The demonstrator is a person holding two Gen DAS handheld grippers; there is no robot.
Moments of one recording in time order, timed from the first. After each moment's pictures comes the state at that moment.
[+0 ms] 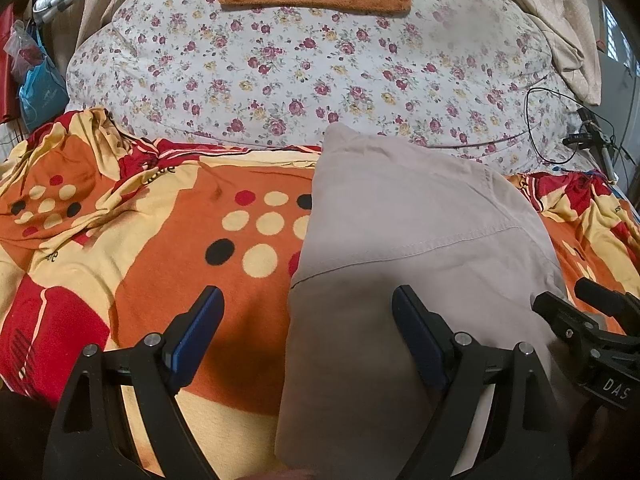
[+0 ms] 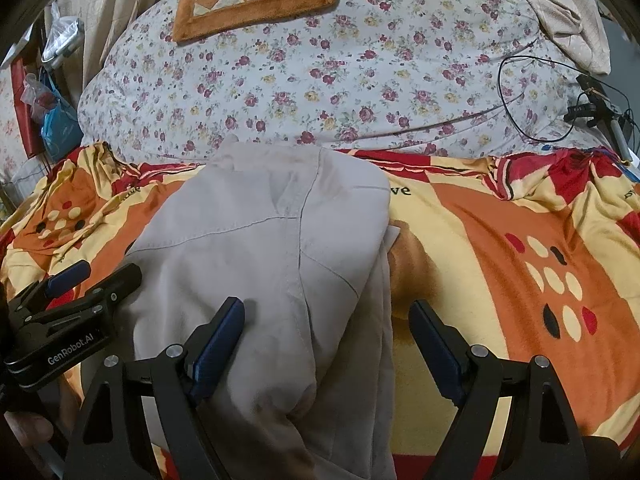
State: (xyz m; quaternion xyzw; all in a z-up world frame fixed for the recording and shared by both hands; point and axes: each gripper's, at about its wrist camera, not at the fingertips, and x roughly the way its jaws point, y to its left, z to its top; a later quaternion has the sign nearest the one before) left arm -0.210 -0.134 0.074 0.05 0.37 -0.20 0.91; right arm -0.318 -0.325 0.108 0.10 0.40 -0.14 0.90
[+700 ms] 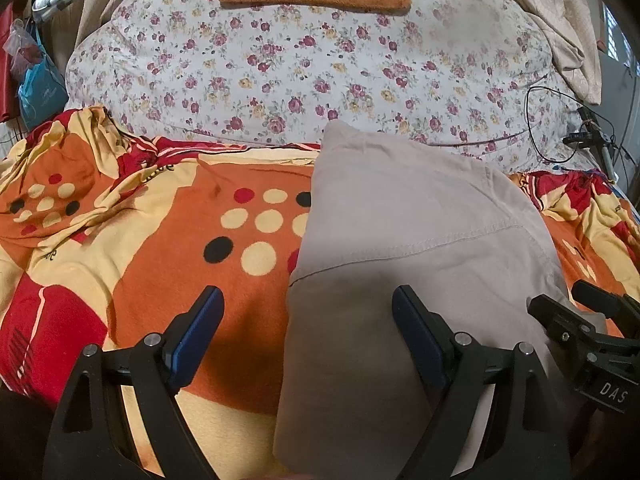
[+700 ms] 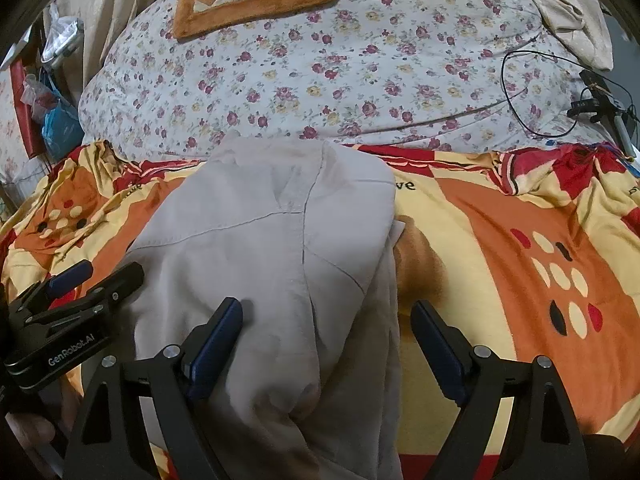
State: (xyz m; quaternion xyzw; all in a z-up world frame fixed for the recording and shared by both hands) left arm -0.211 -0.136 0.071 0.05 0.37 -0.20 0.91; right arm -0.316 -0.326 0.104 0.10 0.40 -0.14 0.90
